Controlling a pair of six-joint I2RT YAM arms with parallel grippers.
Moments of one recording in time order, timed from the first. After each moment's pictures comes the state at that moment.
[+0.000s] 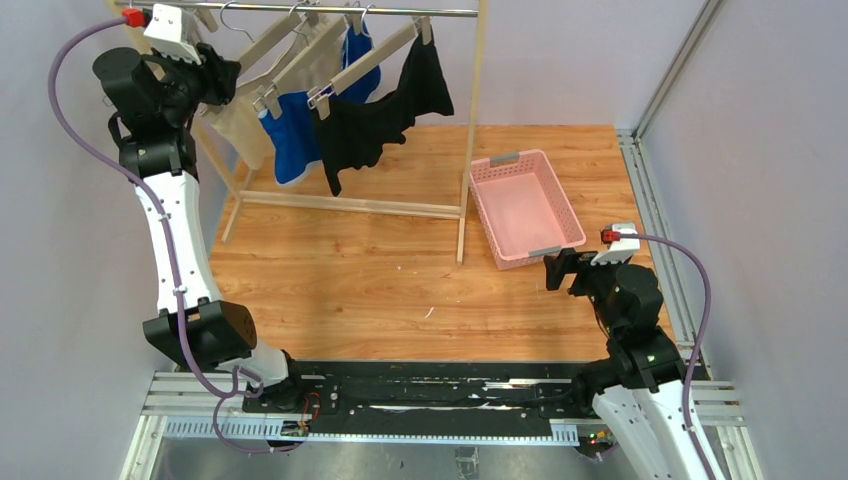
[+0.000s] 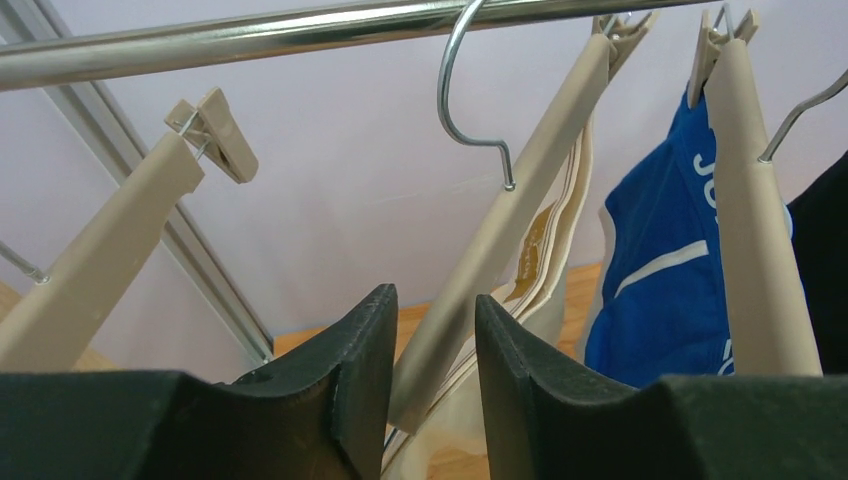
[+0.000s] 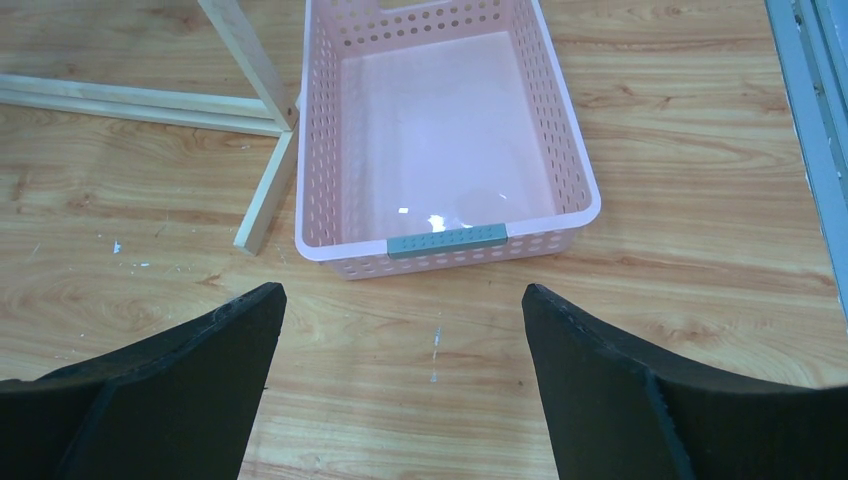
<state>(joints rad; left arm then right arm) 0.34 1.50 1.85 -0.27 0.55 0.04 0.27 0.38 0.55 -0.43 0.08 0.15</state>
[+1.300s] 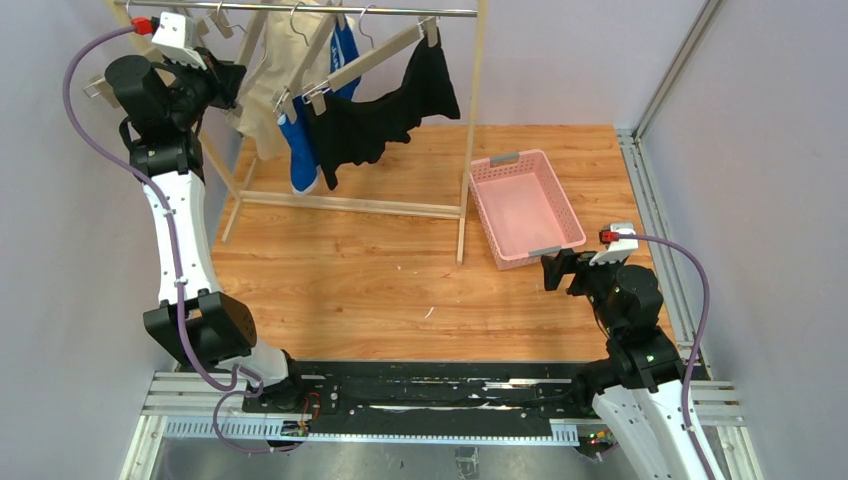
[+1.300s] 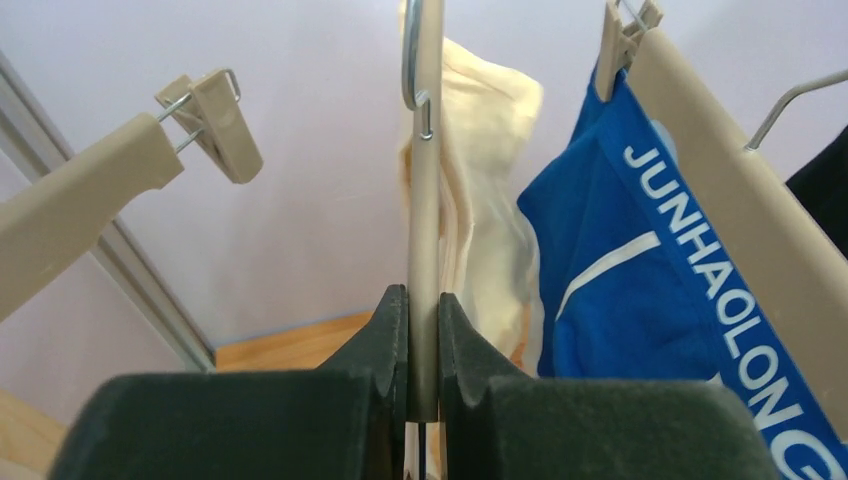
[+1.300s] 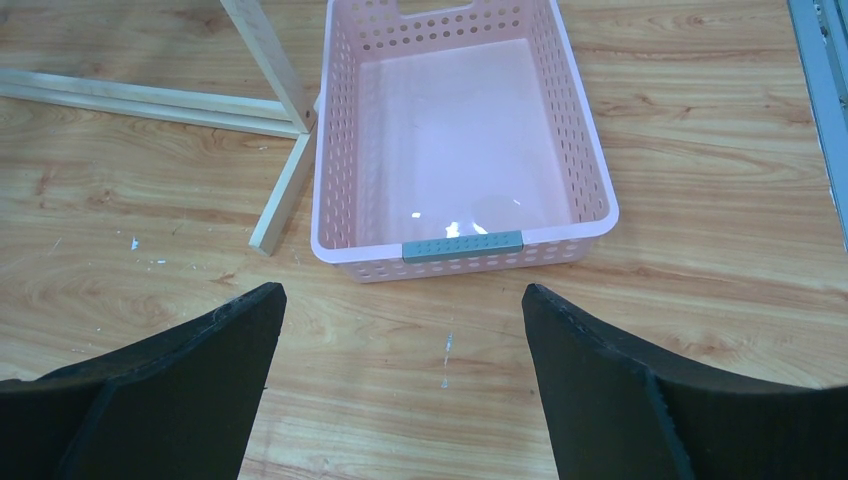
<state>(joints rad) 0.34 1.51 1.76 -0.15 0.64 -0.06 0.27 0.36 0.54 -0.41 0.03 0.15</state>
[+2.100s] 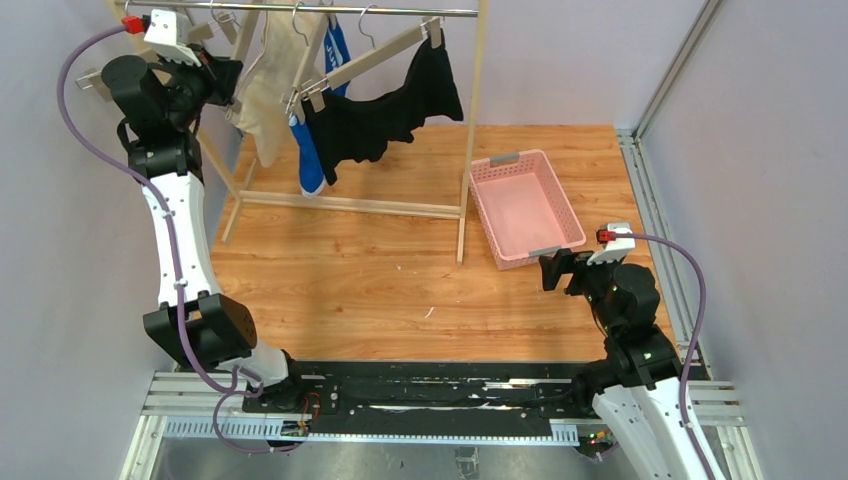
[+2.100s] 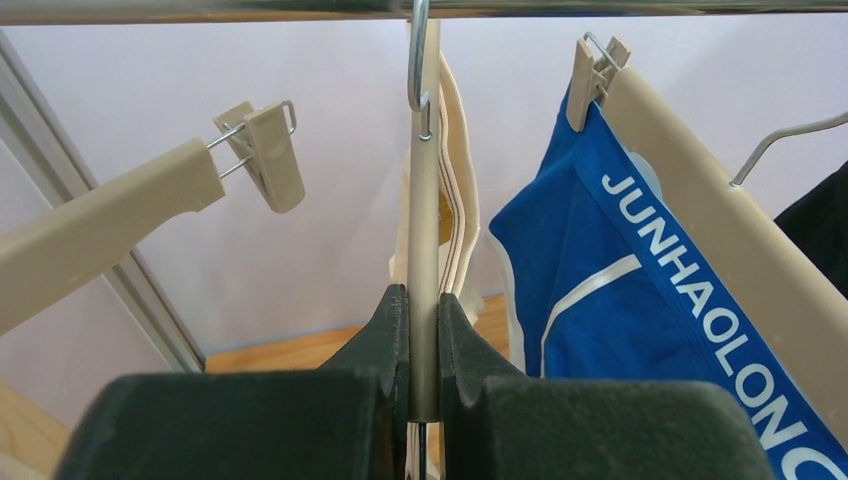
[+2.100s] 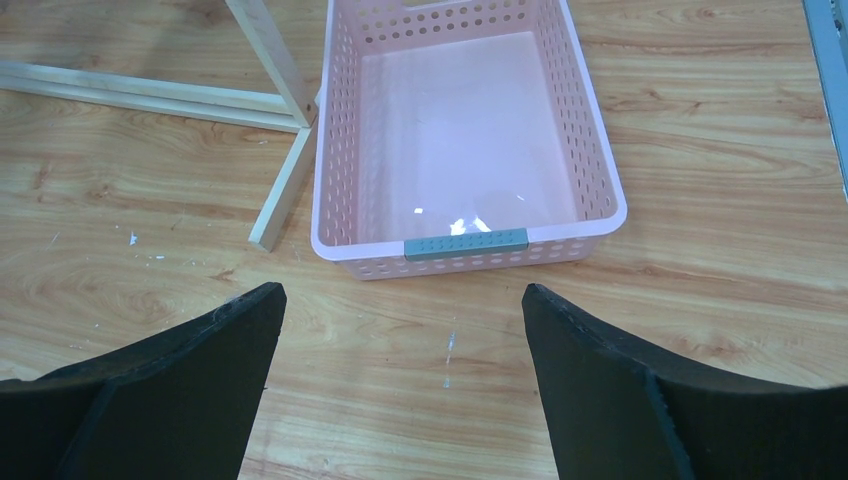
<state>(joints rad) 0.34 1.51 1.75 -0.10 0.62 -0.12 0.27 0.38 0.53 -0.39 0.03 0.15</state>
